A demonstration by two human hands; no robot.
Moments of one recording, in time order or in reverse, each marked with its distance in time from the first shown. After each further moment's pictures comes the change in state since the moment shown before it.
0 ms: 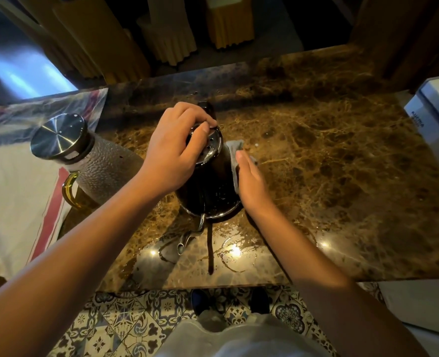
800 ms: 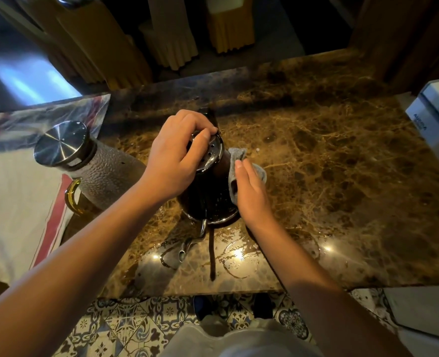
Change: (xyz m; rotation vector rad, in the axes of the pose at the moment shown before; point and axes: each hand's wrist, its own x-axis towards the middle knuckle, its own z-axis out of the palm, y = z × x) left_hand 0.001 0.001 0.000 -0.053 0.027 0.024; right_hand -0.018 -0.004 0.004 -0.009 0.013 -0.128
